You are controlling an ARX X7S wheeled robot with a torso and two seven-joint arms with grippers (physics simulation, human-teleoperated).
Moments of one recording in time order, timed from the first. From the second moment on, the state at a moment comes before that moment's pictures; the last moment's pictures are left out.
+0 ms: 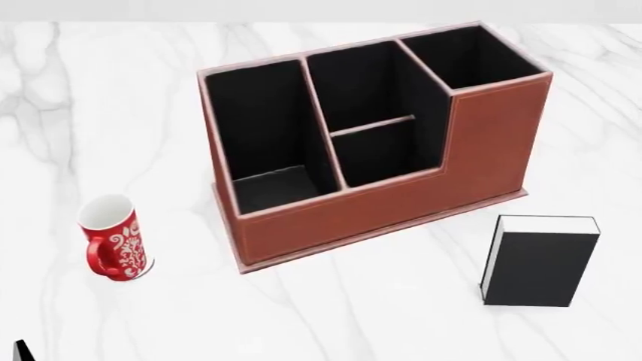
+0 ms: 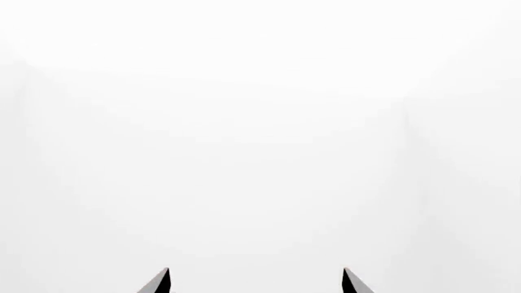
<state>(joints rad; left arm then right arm) 0.20 -0.18 0.13 0.15 0.20 0.78 -0.47 -0.27 0.08 -0.04 -0.22 -0.12 -0.77 0.28</state>
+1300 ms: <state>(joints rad) 0.20 -0.21 0.16 0.16 0.21 0.76 -0.52 -0.22 0.14 -0.09 -0.20 -0.09 -0.73 0.35</state>
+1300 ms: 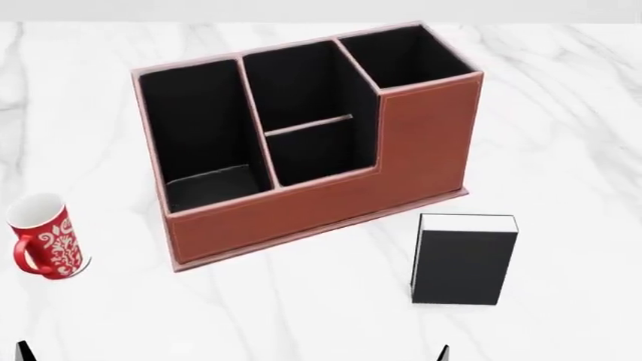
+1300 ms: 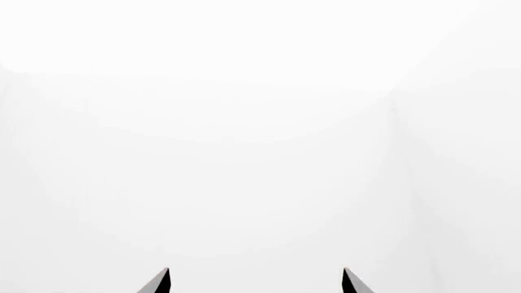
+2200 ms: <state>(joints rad) 0.19 -0.24 0.18 0.16 0.21 0.75 -0.55 -0.21 0.17 -0.13 -0.20 -0.10 -0.72 0.39</state>
